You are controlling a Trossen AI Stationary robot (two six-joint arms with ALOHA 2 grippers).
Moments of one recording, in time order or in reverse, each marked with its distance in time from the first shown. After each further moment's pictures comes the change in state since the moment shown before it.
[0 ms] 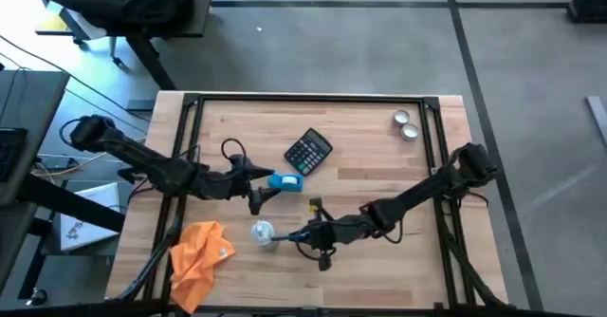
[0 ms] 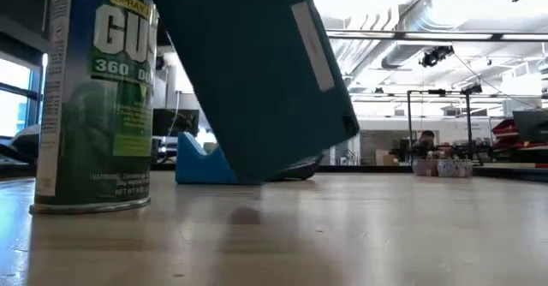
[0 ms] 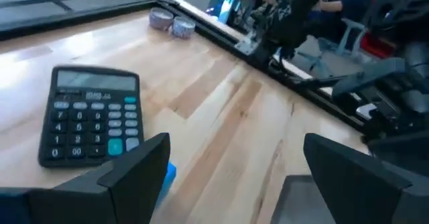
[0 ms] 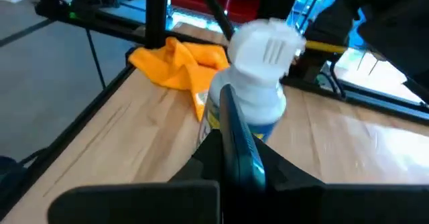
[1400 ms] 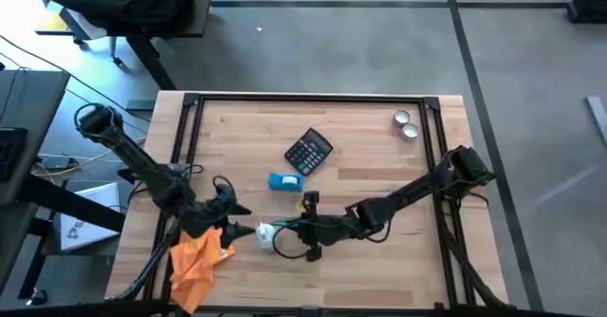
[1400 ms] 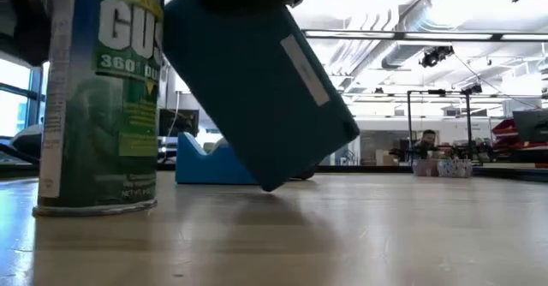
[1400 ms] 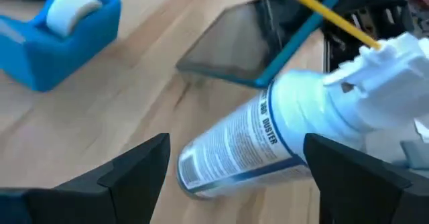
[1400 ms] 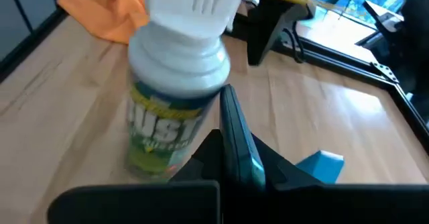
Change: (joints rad) left arm -0.354 0.053 -0.035 -0.252 -0.005 -0.414; right arm -0.028 0.079 0.150 -0.277 0.135 0.010
